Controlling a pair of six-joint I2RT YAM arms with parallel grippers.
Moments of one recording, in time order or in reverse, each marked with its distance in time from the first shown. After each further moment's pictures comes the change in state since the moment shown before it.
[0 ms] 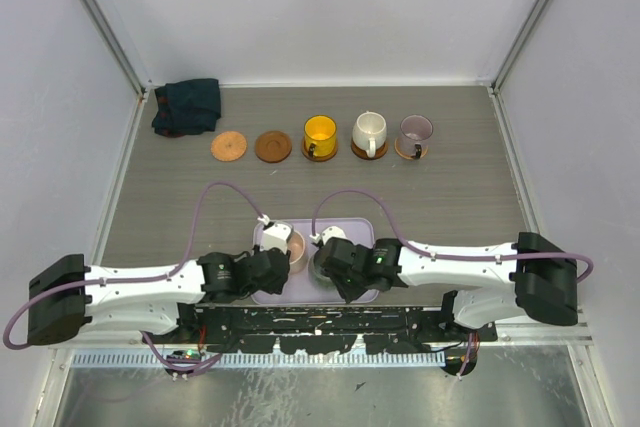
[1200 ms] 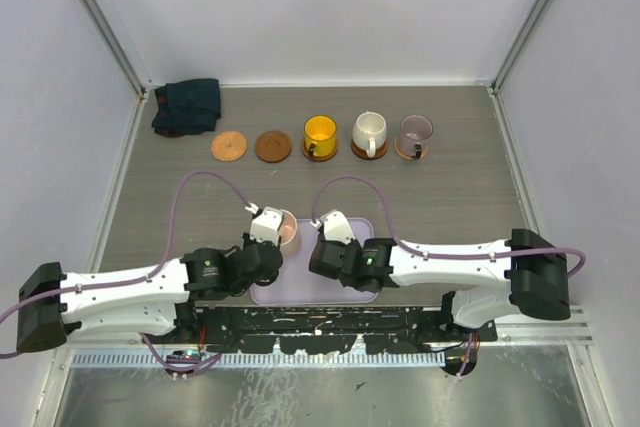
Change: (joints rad) left arm -0.006 -0.095 0.081 -0.090 -0.188 0.066; right arm 0.065 0.050 0.110 -0.109 0.401 0.129
